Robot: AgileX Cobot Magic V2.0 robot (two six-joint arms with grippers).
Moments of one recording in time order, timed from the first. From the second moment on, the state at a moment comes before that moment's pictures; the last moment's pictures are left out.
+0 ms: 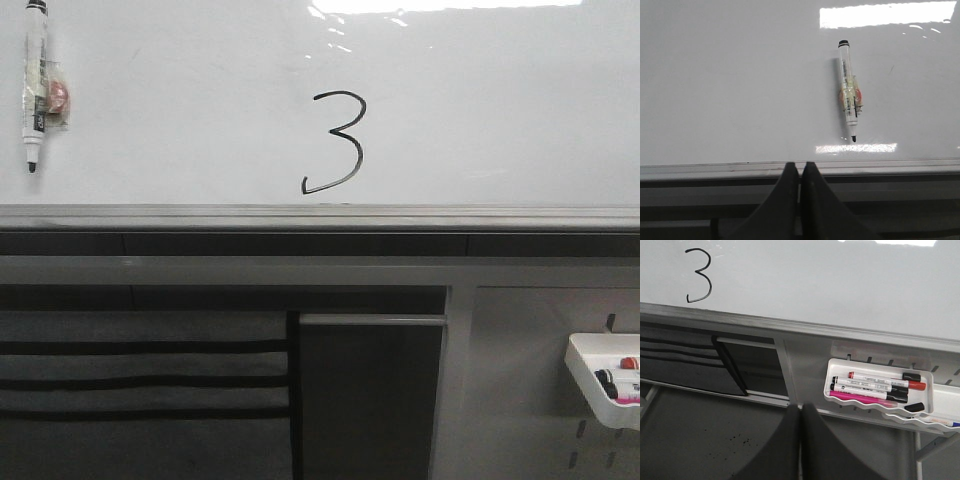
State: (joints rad) left arm -0.08 -0.01 0.01 0.00 0.05 0.02; right arm 0.07 0.42 -0.81 0.18 1.02 -0.15
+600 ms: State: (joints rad) left arm -0.08 -0.01 0.01 0.00 0.05 0.02; right arm 0.06 0.11 -0.31 0.23 0.40 -0.15
